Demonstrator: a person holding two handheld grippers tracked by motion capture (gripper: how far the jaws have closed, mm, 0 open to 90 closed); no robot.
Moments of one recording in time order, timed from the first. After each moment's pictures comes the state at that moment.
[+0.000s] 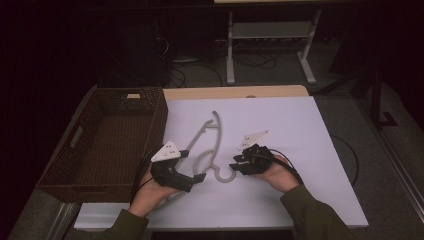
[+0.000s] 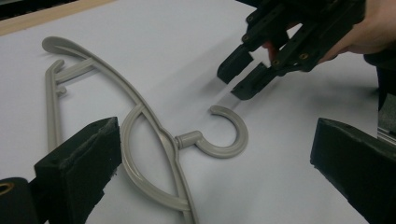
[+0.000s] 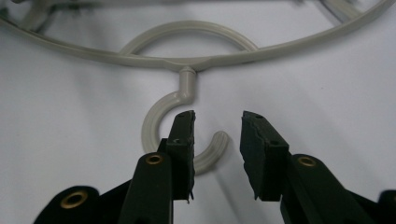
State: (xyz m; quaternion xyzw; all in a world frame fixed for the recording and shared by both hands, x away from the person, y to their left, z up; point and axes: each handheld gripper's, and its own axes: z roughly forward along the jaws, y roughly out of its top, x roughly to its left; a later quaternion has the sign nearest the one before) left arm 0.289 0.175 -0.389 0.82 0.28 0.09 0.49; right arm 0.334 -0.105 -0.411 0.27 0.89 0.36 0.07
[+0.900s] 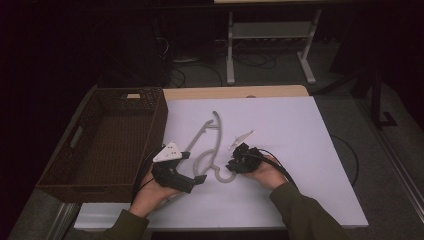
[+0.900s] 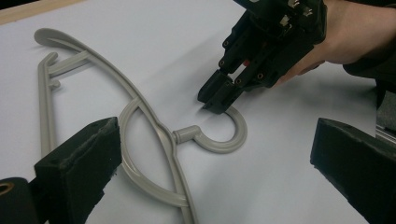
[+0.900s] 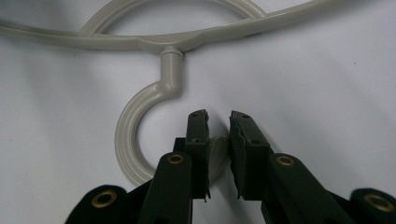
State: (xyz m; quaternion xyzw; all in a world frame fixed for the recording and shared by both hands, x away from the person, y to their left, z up) left arm 0.289 0.173 -0.393 0.82 0.28 0.08 0.48; right arm 0.351 -0.085 -0.436 0.29 0.91 0.31 0.05
